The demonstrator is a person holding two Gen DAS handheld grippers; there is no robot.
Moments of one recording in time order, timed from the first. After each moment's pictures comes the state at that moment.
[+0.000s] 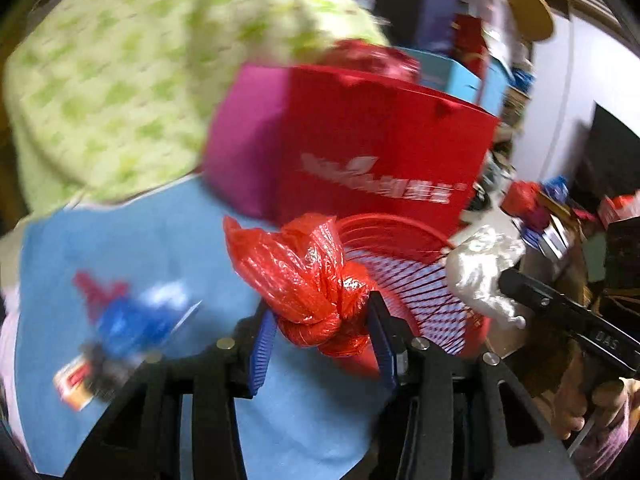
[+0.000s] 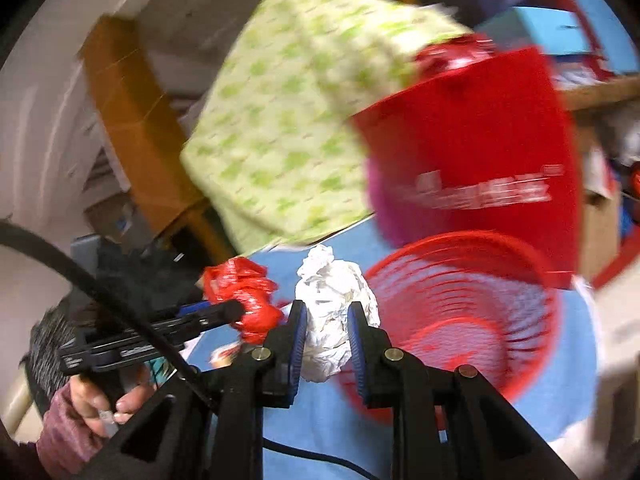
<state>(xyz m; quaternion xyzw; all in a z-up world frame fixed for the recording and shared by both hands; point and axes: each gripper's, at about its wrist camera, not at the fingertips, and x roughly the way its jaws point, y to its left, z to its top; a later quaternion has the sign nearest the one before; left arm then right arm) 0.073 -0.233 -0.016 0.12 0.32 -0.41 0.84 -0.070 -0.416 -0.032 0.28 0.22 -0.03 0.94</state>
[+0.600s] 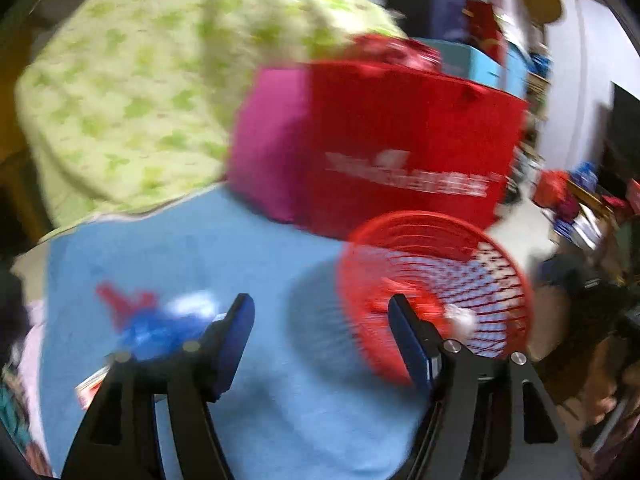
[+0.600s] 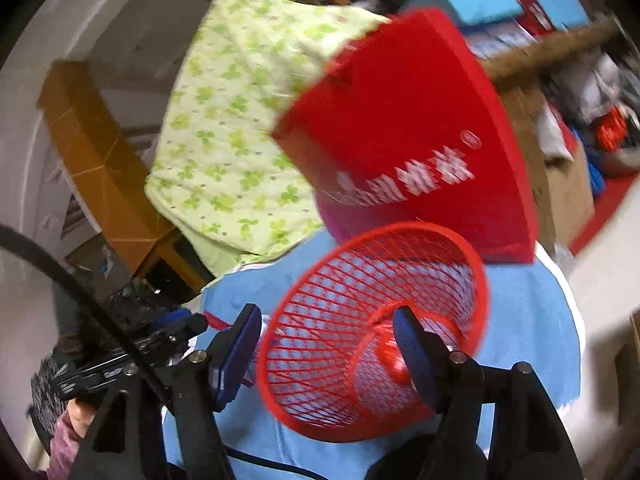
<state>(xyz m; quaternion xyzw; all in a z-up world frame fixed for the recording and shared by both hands) 0.092 -0.198 -0.027 0.14 0.30 -0.34 0.88 -0.070 -0.434 -0.049 0.29 0.20 -0.04 0.94</state>
